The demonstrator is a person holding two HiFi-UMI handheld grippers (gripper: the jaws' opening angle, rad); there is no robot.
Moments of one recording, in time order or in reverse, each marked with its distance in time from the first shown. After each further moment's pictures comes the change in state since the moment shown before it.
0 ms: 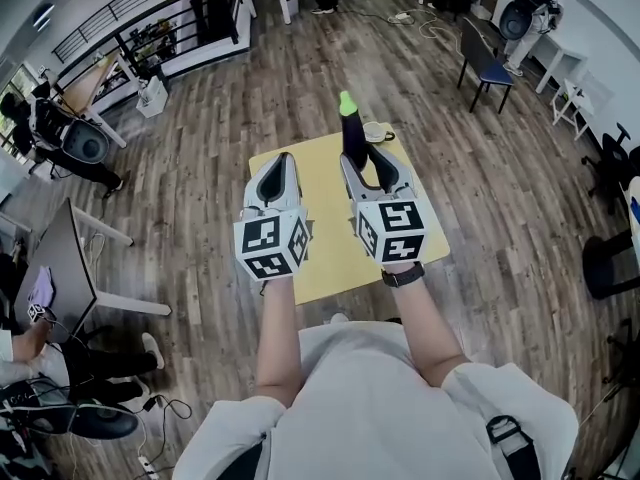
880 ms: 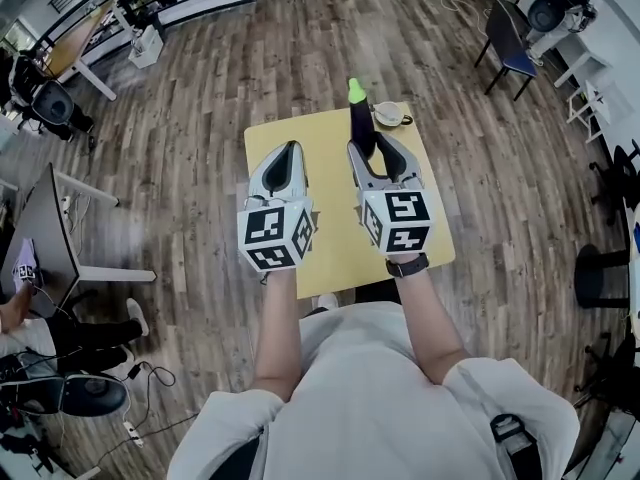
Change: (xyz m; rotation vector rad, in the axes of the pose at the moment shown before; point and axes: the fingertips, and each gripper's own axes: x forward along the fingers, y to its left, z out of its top) left arm 0.071 0.042 -0.078 -0.100 0.095 0.042; right arm 0.092 -0.029 -0.073 -0.015 0.151 0.042
